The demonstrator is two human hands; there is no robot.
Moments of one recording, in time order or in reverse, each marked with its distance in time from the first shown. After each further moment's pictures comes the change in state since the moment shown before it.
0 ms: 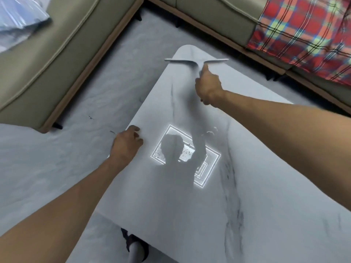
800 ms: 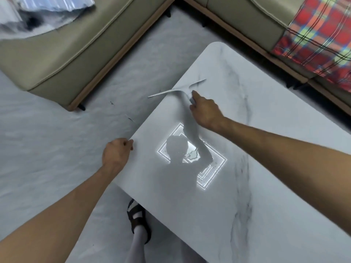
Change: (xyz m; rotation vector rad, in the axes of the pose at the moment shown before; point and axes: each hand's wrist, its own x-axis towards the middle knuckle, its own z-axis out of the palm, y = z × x) left_hand -0.072 -0.096 -0.034 0.009 0.110 -0.292; right_hand -0.108 -0.018 0.068 -0.223 -0.202 -0.347
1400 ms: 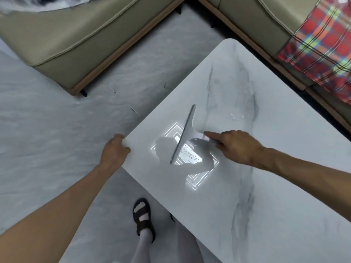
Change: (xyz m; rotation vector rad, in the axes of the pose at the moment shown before) left_hand -0.019 -0.079 0.004 -0.158 -0.079 -0.007; right_hand -0.107 0.053 0.030 -0.517 -0.221 -0.279
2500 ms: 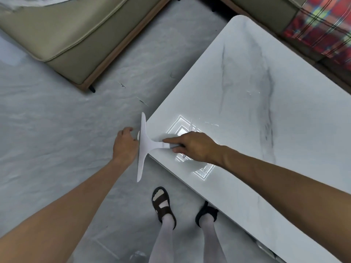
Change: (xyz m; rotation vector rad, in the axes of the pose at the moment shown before) left_hand -0.018 -0.049 -0.023 0.055 0.049 0.076; right_hand 0.044 -0.173 0.071 0.312 0.010 -0.163
